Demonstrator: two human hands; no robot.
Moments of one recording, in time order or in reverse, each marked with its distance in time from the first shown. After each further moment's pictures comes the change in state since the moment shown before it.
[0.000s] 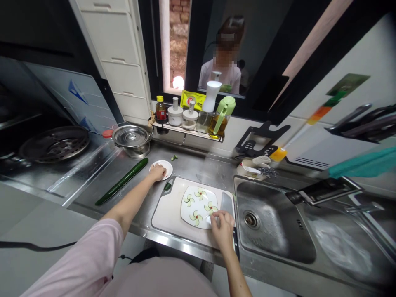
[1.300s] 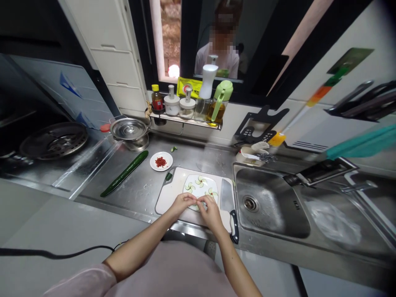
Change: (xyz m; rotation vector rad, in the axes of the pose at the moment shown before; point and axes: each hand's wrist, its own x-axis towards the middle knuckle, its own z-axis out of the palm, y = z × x) left_hand -0.184 0.138 0.075 -1.386 -0.271 -0.146; right_hand 0.004 -0.065 -0.004 0.304 -0.299 -0.108
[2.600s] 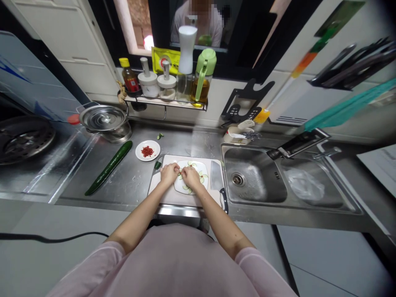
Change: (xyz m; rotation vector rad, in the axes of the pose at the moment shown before) left_hand 0.072 0.024 -0.028 1.272 0.216 0.112; right_hand 0.078 0.037 0.050 -0.406 -0.254 0.149
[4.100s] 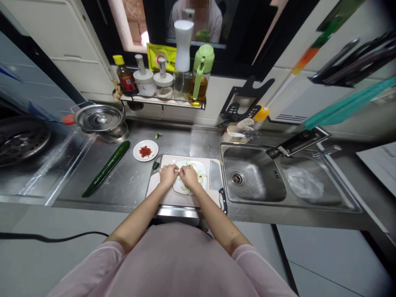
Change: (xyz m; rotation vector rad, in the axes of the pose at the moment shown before) left_hand -0.002 0.006 0.007 0.093 -0.001 -0.030; right_hand 0.007 0.000 0.004 -0.045 -0.020 0.047
